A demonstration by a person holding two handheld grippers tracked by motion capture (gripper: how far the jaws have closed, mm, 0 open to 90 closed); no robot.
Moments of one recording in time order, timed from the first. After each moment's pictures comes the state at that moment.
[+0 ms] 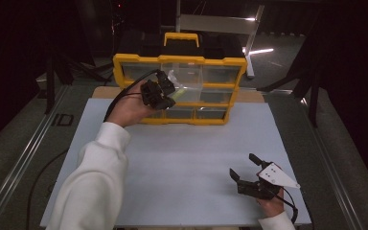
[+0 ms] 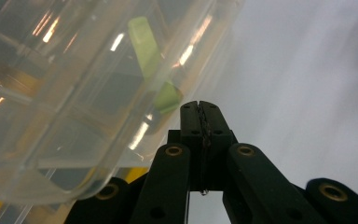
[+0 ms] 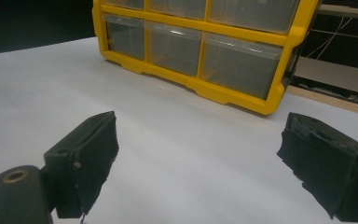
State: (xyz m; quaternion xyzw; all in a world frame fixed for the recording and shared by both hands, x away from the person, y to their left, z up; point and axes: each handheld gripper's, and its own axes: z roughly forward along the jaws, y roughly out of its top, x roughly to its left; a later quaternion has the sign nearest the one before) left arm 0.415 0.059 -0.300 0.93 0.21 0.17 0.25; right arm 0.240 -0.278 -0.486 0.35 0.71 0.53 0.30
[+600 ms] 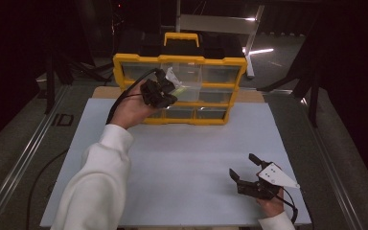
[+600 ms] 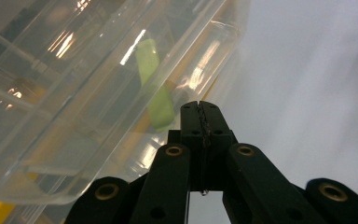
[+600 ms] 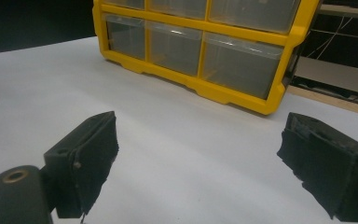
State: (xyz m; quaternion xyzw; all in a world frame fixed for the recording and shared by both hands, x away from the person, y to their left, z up) left arm 0.415 0.059 -0.301 0.91 0.22 0.19 0.29; right arm 0.240 -0.278 -0.486 0.35 0.71 0.53 0.30
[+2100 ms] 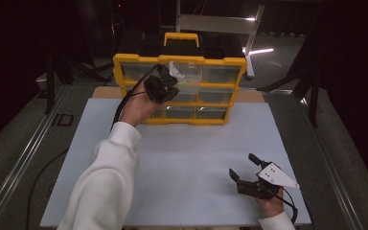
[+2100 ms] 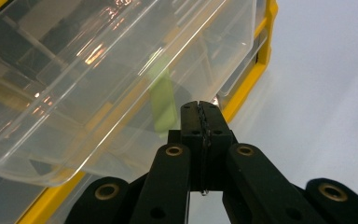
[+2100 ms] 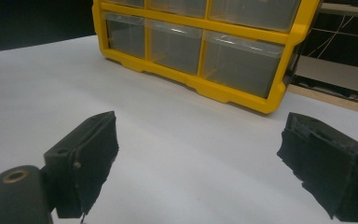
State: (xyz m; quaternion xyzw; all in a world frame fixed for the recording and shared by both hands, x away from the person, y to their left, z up) left arm 0.430 0.051 -0.303 0.89 0.25 0.24 0.30; right arm 0.241 -0.278 -0.487 0.35 0.71 0.53 0.30
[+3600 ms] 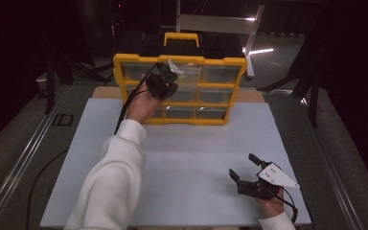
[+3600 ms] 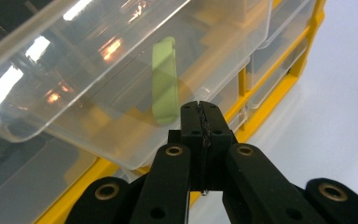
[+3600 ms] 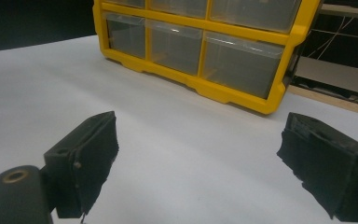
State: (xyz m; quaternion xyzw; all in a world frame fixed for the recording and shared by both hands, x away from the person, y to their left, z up) left arm 0.453 0.048 -0.317 0.86 0.30 0.26 0.31; right arm 0.240 -0.278 -0.487 0.35 0.71 0.53 0.30
